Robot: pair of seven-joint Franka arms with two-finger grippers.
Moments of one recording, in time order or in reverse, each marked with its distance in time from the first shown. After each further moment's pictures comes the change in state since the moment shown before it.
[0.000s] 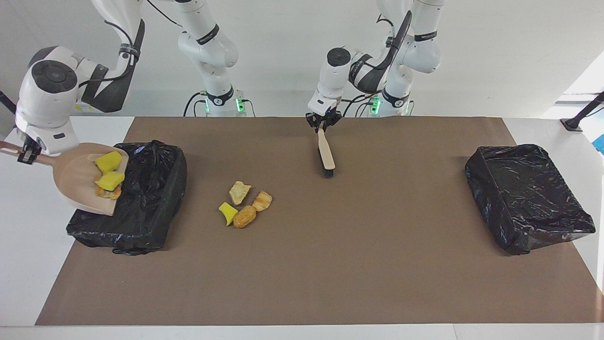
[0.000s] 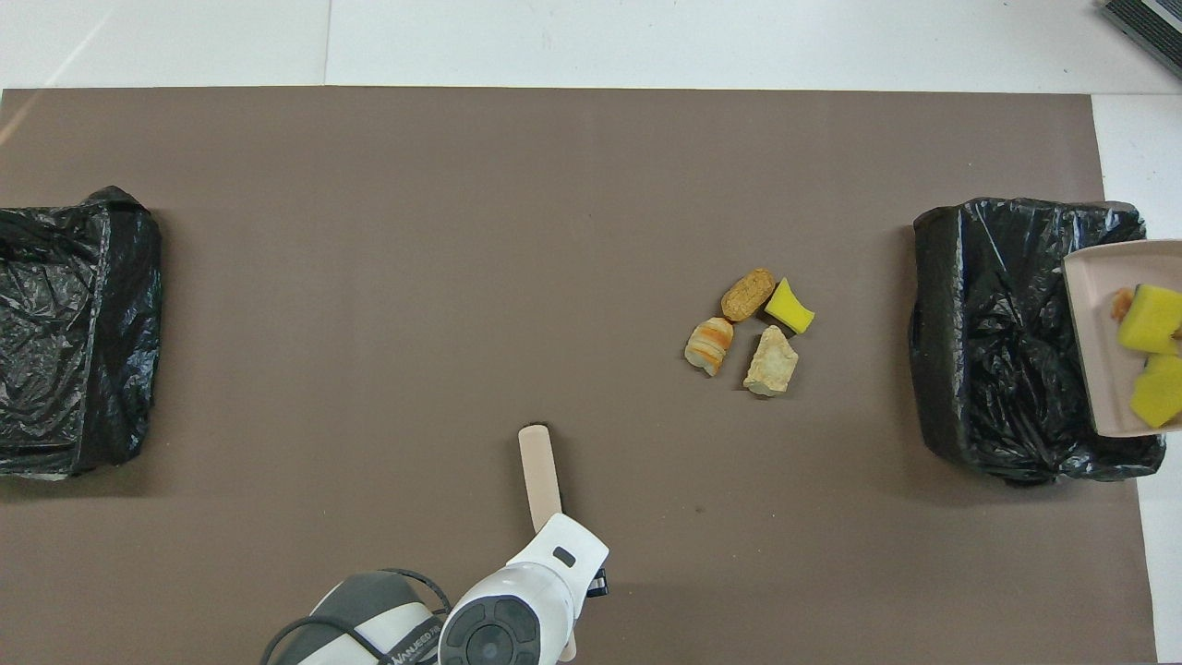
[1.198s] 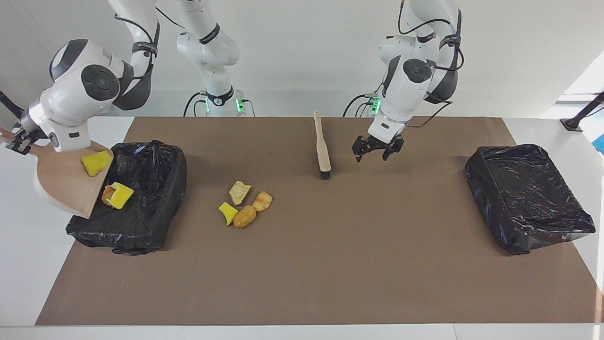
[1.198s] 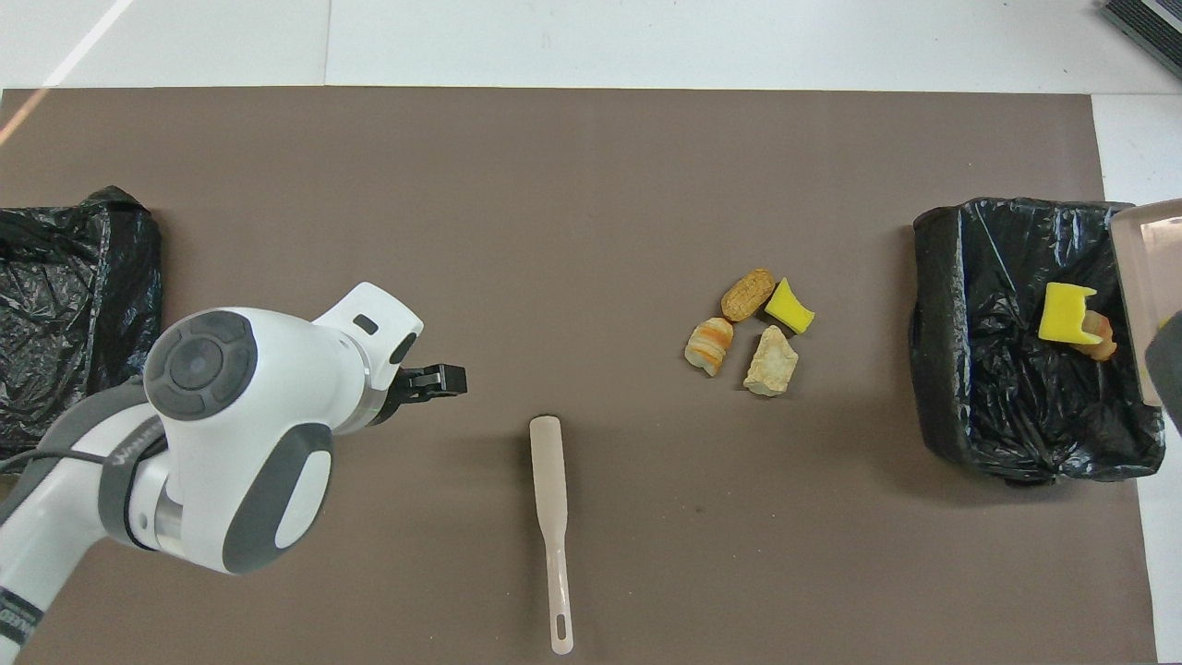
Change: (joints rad) left arm 0.513 0.114 0.013 0.385 0.086 -0.249 0.527; right arm 0.144 -0.016 0.004 0.048 -0.299 -0.181 0.236
